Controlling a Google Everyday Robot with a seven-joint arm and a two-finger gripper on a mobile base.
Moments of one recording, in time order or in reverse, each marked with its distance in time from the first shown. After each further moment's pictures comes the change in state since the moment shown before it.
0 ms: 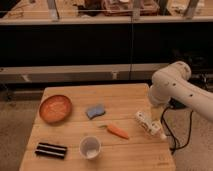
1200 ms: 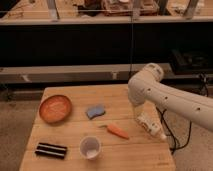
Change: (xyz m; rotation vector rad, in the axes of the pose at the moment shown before) arm -0.092 -0.032 0.011 0.115 -0.020 -0.220
